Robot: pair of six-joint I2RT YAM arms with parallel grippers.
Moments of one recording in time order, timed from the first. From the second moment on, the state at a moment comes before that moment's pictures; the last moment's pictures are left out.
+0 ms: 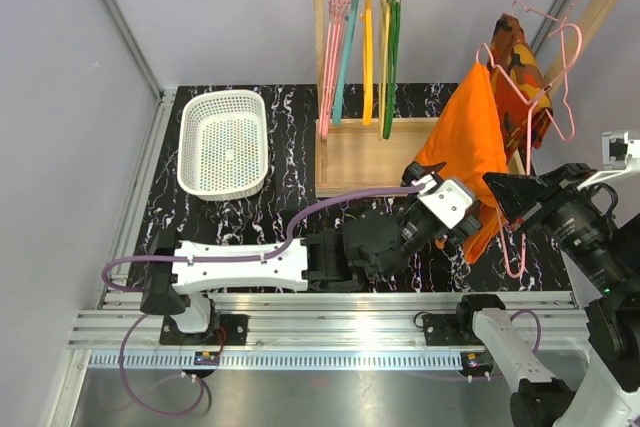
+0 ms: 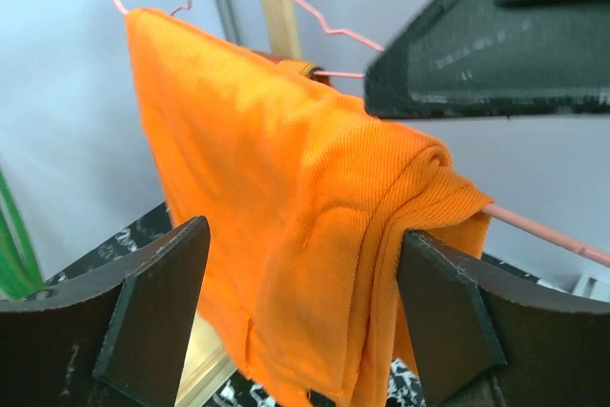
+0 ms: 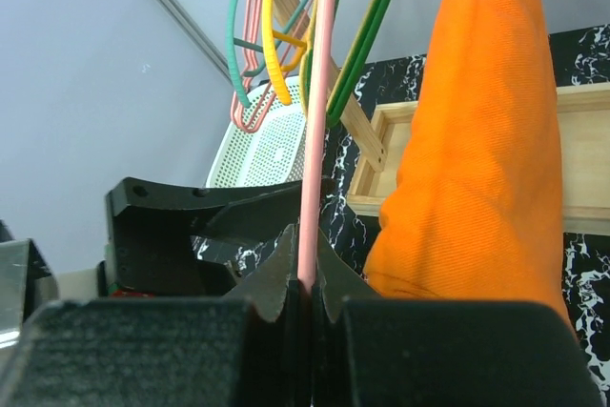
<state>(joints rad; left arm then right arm) -1.51 1.66 1.61 0.29 -0.64 0.26 0.03 0.76 1.81 -1.10 -0.39 0.47</state>
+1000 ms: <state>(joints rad) -1.51 1.67 1.47 0.50 -0.58 0.40 0.03 0.78 1.95 -1.18 -0.43 0.48</state>
